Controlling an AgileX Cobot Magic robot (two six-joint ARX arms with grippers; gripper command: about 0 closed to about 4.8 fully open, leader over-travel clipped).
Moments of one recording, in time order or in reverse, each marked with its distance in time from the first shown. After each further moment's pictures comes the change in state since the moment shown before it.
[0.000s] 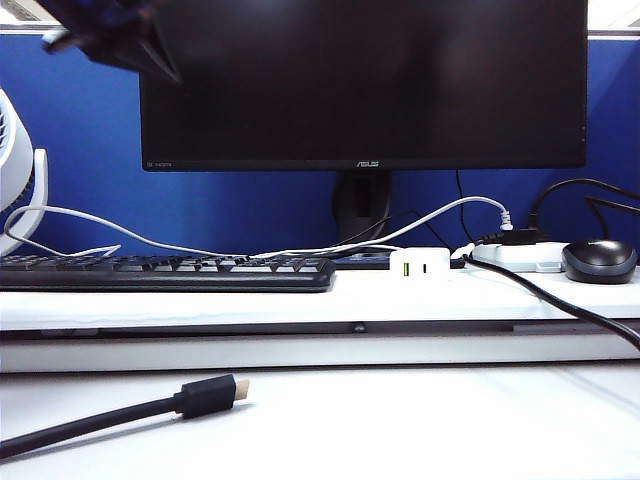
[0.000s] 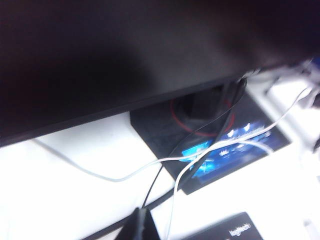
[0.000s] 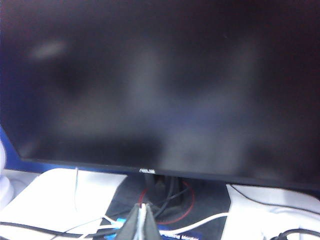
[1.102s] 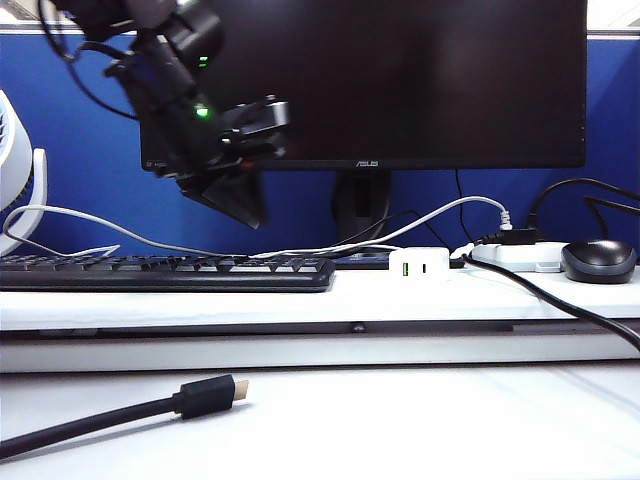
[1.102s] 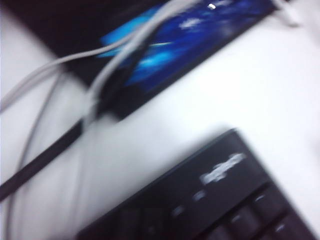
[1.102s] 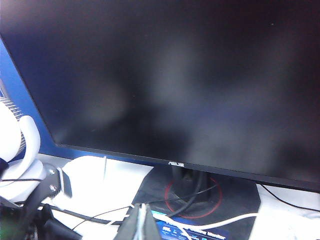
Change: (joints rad) left arm -0.192 0.349 0.089 -0.115 -0.089 0.156; right arm 0.006 0.002 0.000 -0.008 -0.106 0.000
